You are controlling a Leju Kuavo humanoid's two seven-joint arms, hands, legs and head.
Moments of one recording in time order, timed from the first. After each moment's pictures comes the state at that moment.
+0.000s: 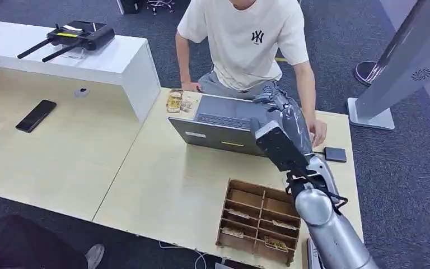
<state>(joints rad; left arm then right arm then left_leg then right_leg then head) -0.04 -0.03 -0.56 -0.02 0.87 0.07 -0.02 -0.53 0.03 0.56 -1.28 0.40 -0.23 -0.10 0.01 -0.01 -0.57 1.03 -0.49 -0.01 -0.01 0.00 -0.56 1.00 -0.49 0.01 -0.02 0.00</state>
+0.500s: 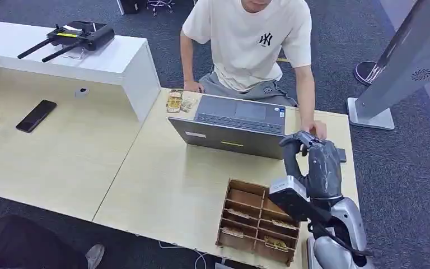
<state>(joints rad) -0.03 -0.05 -0.57 -0.02 0.94 0.08 -0.05 -0.28 -0.10 0.53 -1.56 0.68 -0.32 -0.09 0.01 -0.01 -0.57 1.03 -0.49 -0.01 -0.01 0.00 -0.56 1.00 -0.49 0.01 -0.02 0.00</state>
